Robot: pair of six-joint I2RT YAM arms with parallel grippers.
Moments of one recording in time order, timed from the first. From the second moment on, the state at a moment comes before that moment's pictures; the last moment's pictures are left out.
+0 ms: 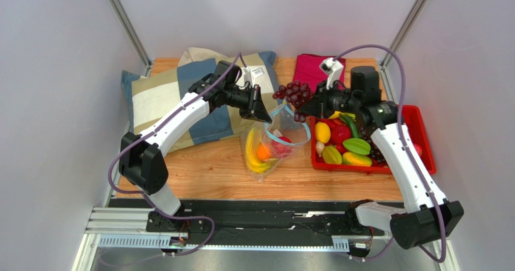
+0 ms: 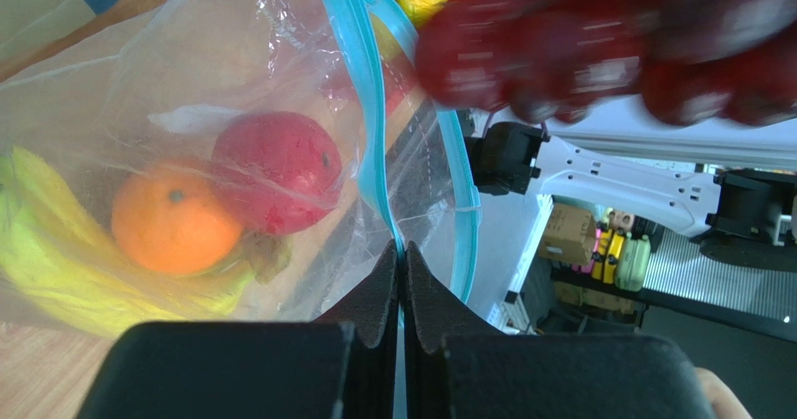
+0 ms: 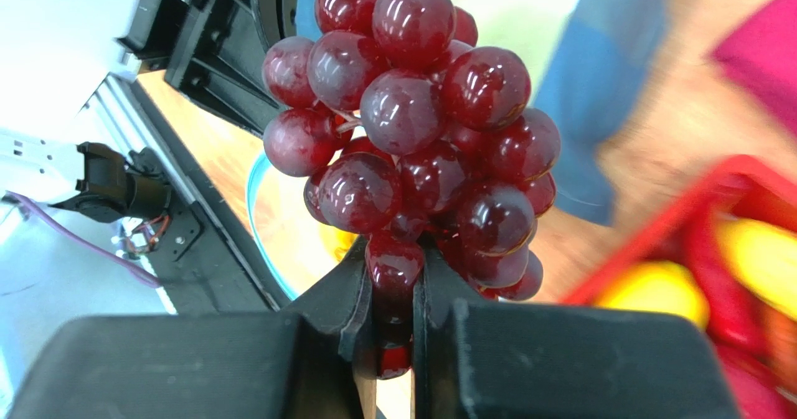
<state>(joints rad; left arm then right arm) -0.53 1.65 1.49 -0.61 0.83 -0.52 0.24 1.20 1.33 -0.67 -0.65 0.05</state>
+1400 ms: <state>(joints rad) -0.55 1.65 1.47 -0.54 0.84 -0.54 0.48 1.52 1.71 -1.28 -0.43 -0.62</state>
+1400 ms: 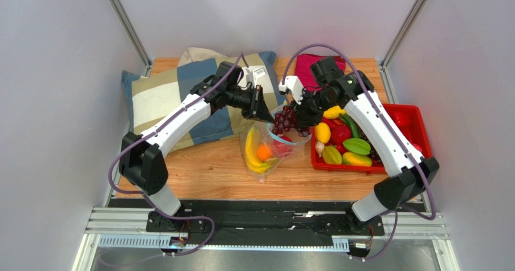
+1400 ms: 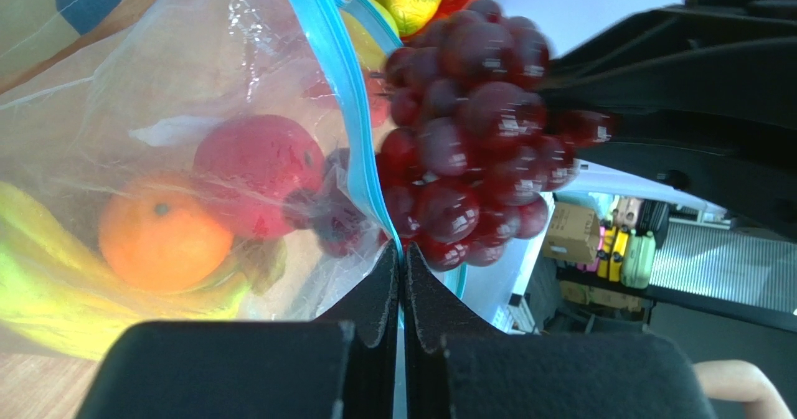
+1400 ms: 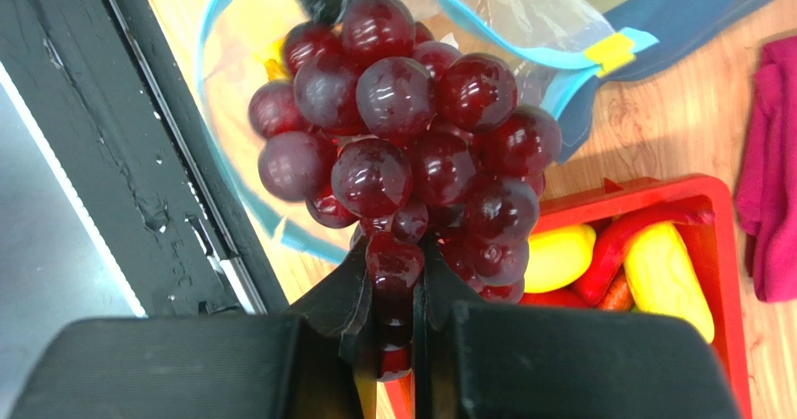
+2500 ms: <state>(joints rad) -0.52 1.58 1.37 -0.44 0.88 -0.55 0.53 1.72 1.75 -1.30 -0.68 -0.31</state>
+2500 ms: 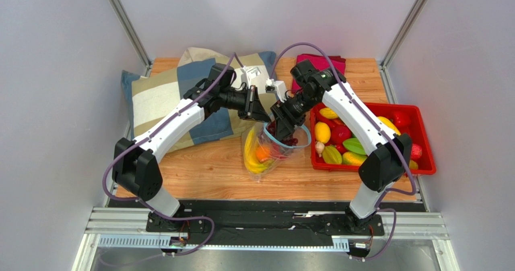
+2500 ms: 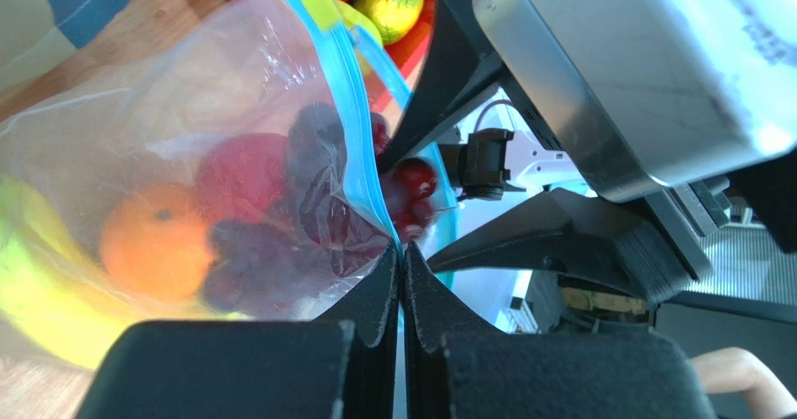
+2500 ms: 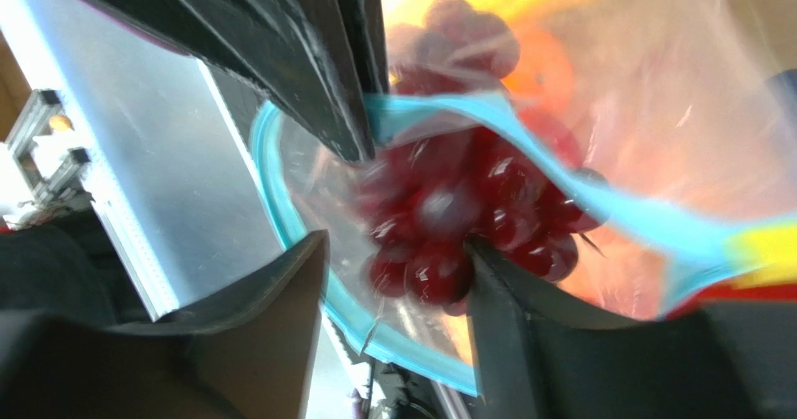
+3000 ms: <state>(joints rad) -0.49 1.58 1.36 -0.43 0.90 -0.55 0.22 1.55 1.56 -1.25 -0.66 -0.25</state>
